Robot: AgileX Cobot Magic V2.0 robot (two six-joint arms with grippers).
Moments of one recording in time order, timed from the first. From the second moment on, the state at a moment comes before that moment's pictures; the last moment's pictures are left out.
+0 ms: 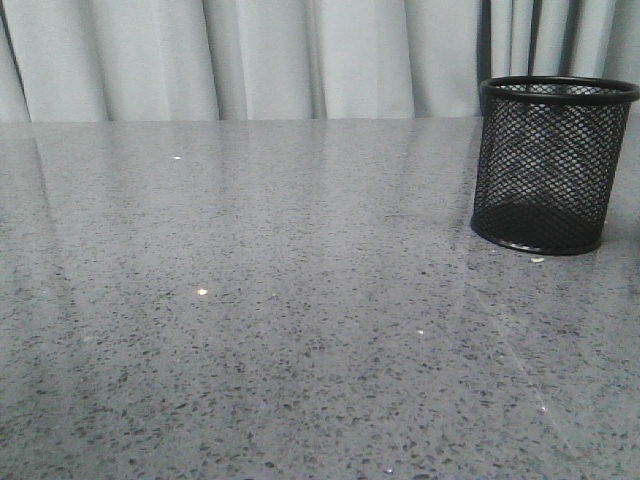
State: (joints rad) left arm -0.83 0.89 -1.54 -0.25 0.86 0.64; right arm 0.11 1.02 -1.50 0.55 1.20 -0.52
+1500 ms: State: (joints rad) left arm -0.83 0.46 -1.12 -0.23 0.90 0.57; right arm 0.11 1.46 -1.58 0.24 1.26 -0.31
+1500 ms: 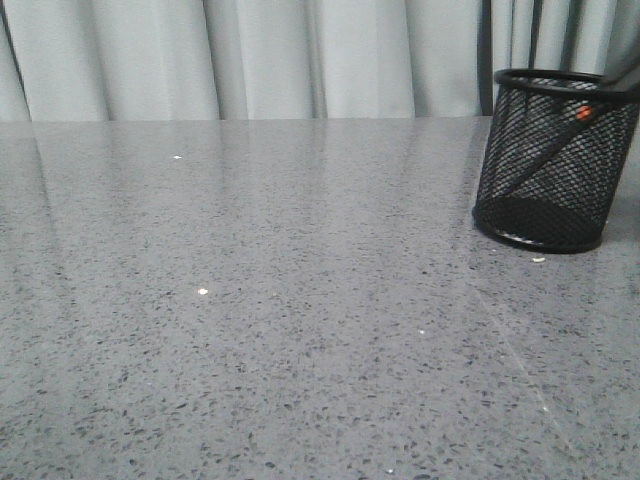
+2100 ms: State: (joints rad) left arm -0.83 0.44 -1.01 0.22 0.62 0.12; right arm 0.11 1.06 -1.51 0.33 1.22 -0.33
